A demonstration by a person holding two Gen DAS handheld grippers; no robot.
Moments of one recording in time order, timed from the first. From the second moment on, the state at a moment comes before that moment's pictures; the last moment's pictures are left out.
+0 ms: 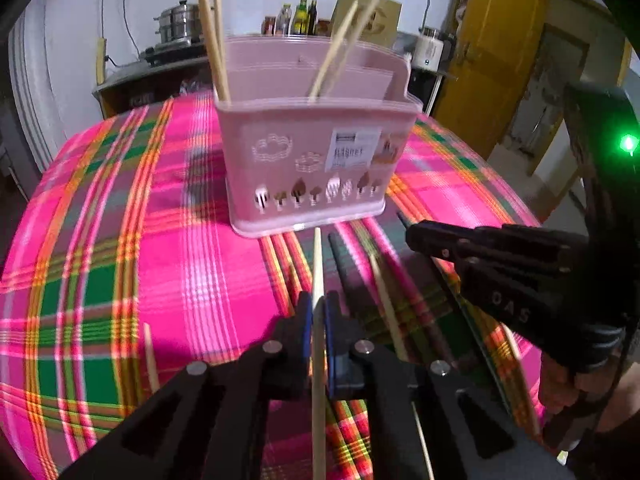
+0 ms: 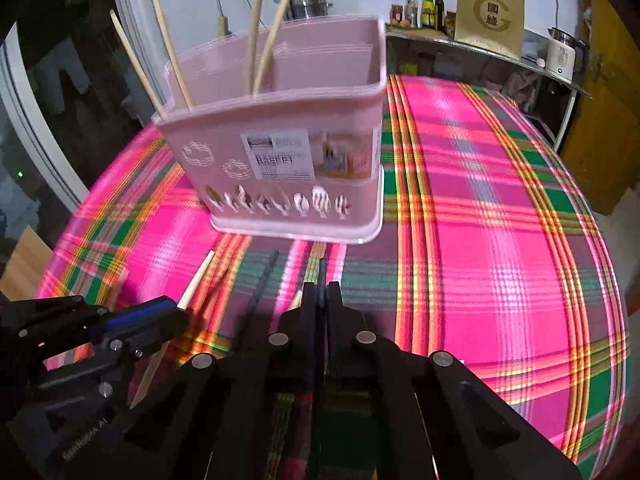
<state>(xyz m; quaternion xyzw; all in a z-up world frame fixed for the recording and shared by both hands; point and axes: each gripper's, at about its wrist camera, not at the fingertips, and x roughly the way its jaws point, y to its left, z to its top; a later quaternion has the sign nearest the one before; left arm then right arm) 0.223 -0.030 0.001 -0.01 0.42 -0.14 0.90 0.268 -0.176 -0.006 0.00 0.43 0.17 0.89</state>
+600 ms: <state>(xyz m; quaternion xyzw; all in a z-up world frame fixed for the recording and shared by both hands) 0.203 -0.013 0.070 -0.04 0.33 -0.16 0.93 0.230 -0.191 0.088 0.03 0.32 0.20 0.93</state>
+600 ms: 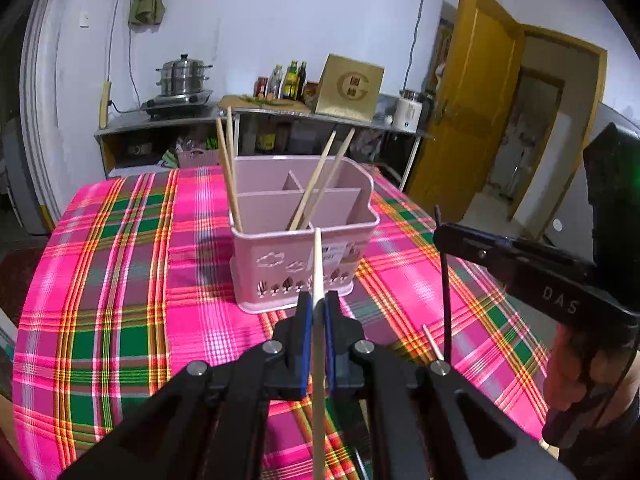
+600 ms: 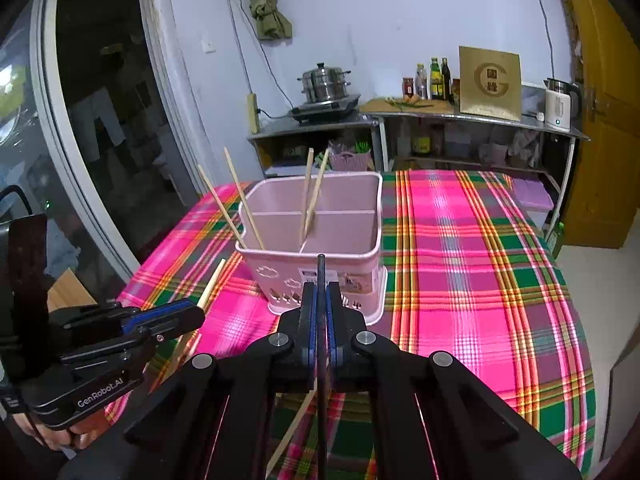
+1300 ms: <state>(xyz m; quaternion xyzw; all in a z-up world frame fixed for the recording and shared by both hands) 0.194 -0.010 0.076 -0.04 0.32 -0.18 0.93 0.219 -0.194 0.095 0.02 0.31 0.20 0.93</state>
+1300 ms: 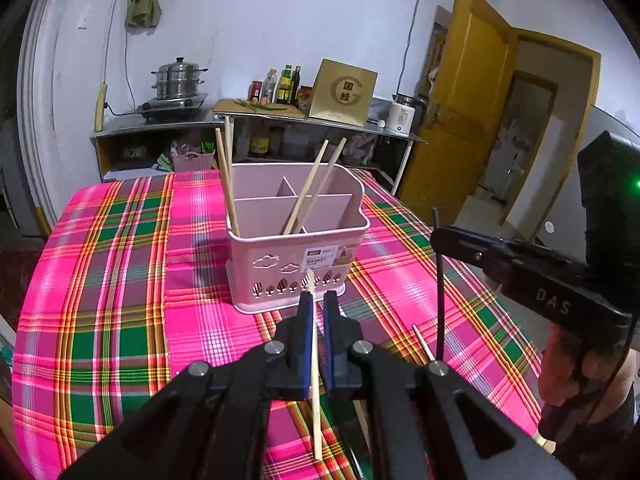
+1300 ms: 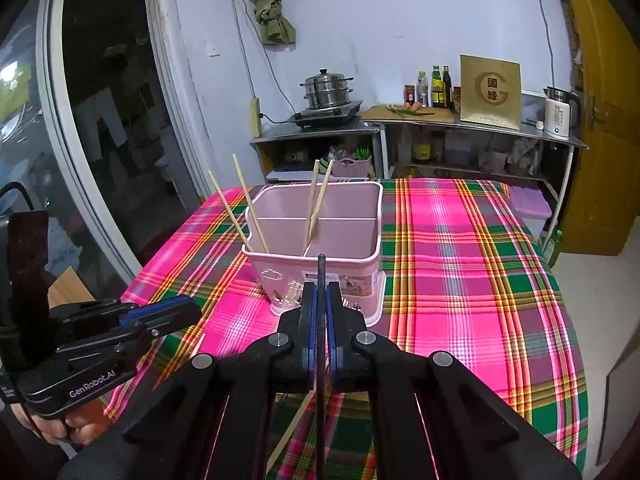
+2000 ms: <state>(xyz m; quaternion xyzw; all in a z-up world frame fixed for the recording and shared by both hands) 0.263 -0.069 0.000 0.04 0.45 -0.17 0.88 0.229 -0.217 0.093 0.03 0.31 0.19 0.93</state>
